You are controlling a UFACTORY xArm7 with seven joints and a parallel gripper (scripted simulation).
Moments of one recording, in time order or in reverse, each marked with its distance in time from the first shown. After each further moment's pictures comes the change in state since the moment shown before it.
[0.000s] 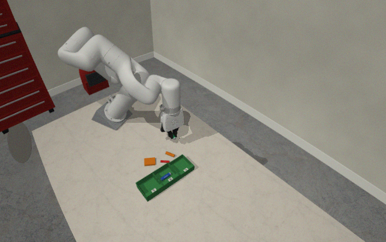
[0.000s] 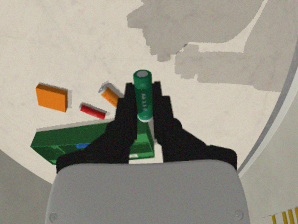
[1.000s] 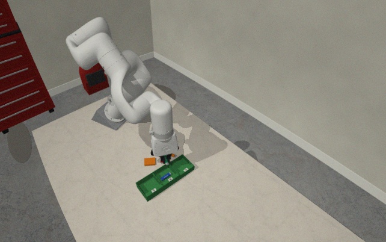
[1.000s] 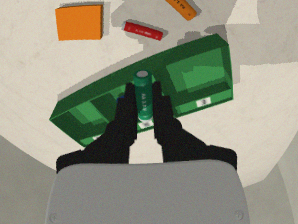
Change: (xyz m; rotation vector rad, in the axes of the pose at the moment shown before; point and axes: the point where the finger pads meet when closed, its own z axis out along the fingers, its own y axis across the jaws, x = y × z) arm -0.114 -0.096 -0.003 -0.001 -0.007 0.235
